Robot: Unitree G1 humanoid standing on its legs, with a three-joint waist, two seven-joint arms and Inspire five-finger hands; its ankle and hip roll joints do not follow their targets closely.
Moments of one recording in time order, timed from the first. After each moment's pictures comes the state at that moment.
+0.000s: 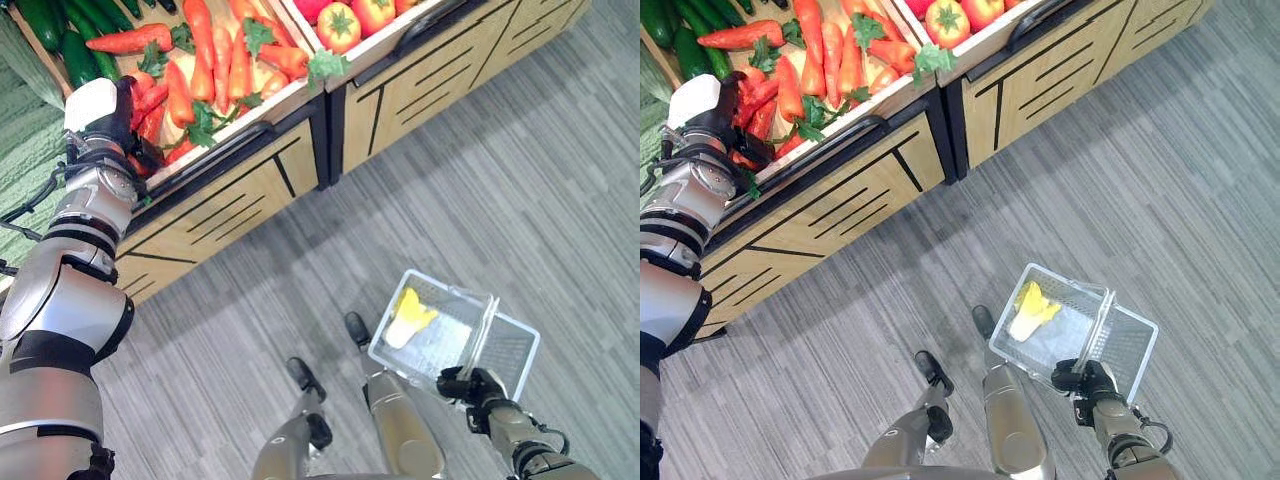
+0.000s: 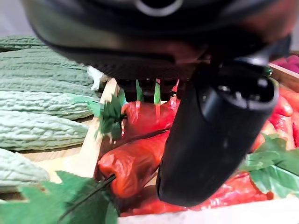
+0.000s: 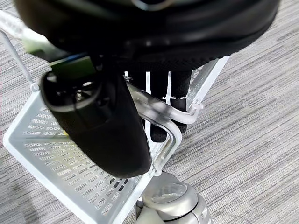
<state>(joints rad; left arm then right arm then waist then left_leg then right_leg) -1.25 0.77 -0.67 1.27 0.16 0.00 0.26 -0.19 -0.38 0.20 1.22 0.29 -0.08 -0.04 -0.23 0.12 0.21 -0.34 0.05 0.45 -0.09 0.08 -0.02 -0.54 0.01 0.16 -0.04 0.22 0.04</state>
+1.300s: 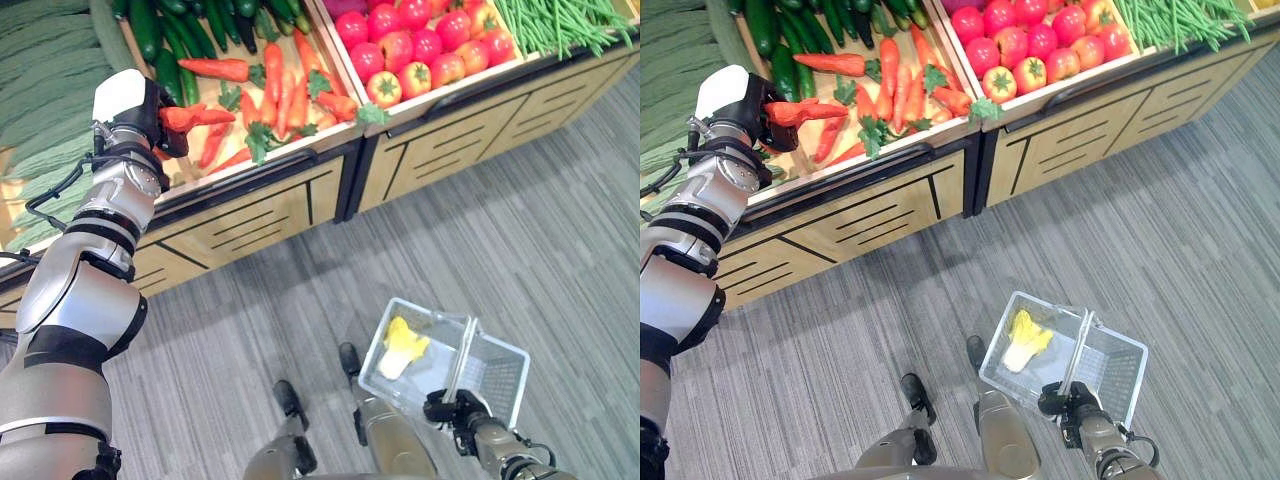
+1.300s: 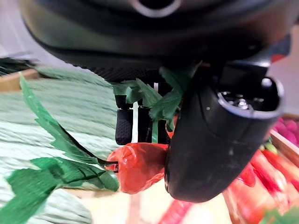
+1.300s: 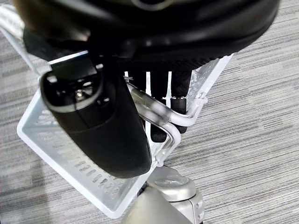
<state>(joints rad) -1.24 0.72 -0.70 1.19 0.16 0.02 0.29 -0.14 -0.33 0.27 1.27 0.27 -0.07 -0.05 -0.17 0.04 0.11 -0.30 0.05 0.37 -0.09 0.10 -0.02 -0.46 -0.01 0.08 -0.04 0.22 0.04</state>
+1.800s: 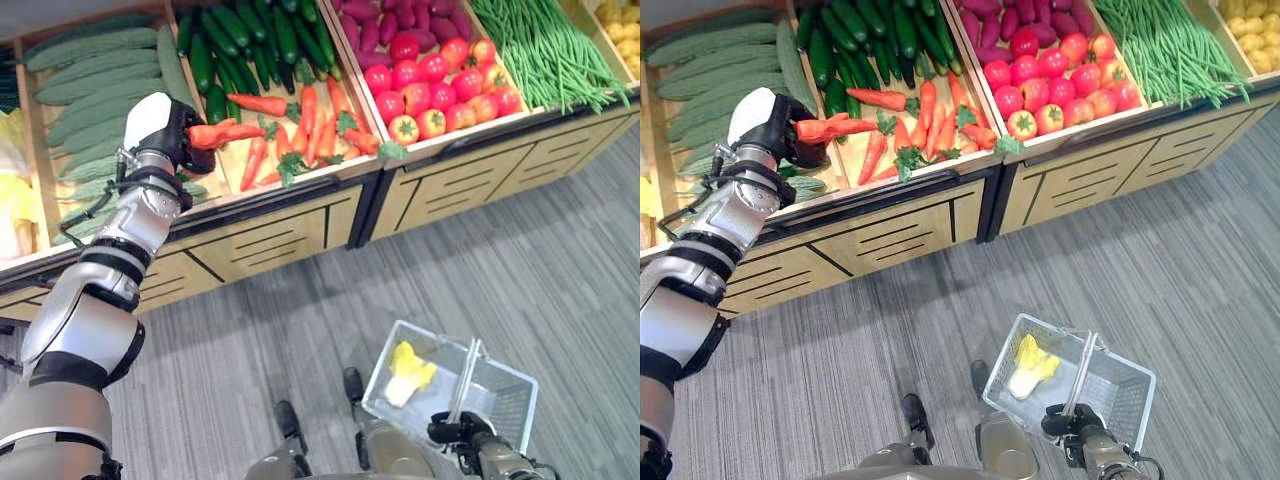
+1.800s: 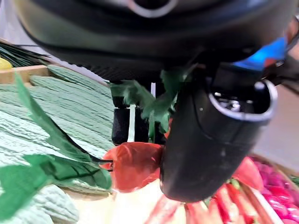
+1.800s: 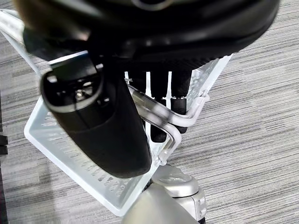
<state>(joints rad) -1.01 0.73 -0.57 0.86 0.05 -0.01 0.28 -0.10 -0.32 0.23 1.30 0.26 -0.03 -0.04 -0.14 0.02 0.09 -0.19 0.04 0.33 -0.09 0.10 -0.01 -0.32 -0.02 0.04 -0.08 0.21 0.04</state>
